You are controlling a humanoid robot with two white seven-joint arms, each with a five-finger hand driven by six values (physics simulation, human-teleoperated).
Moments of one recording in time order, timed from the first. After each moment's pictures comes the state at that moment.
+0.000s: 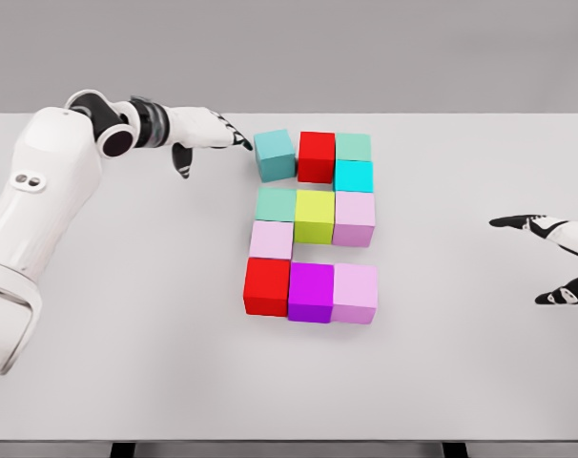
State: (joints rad) left arm -1.02 0.22 -0.60 -0.73 -1.02 -0.61 -0.61; right arm 0.03 -0.97 0.05 -1.49 -0.13 -0.61 0.61
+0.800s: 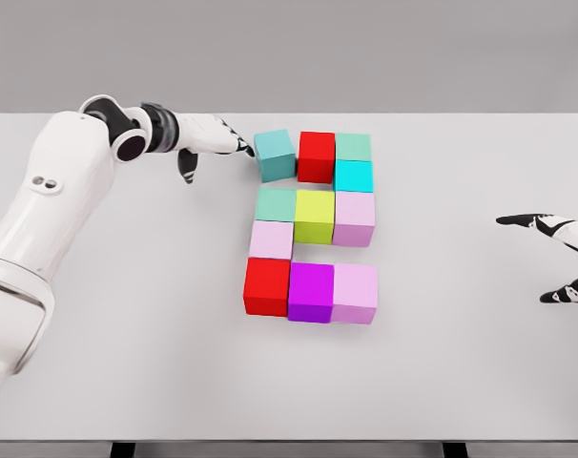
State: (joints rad) left arm -1.02 0.18 -0.60 -0.70 -1.07 -0.59 -0.61; right arm 0.03 -0.96 0.04 -1.46 -0.12 -0.61 0.61
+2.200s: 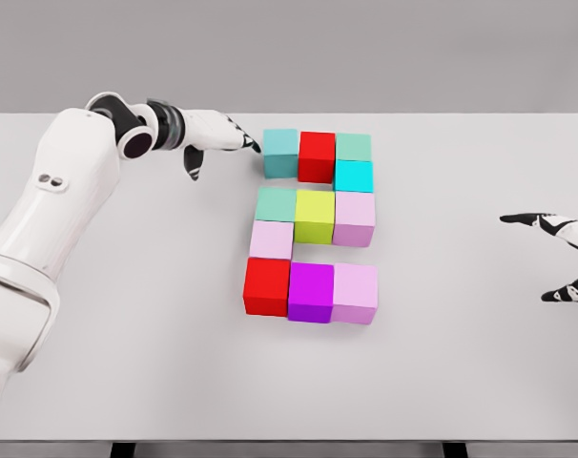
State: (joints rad) left arm -1.03 0.17 -0.60 -0.70 -1.07 -0.57 -0.61; right arm 0.03 -0.94 0.03 -1.44 -0.12 -0.61 0.61
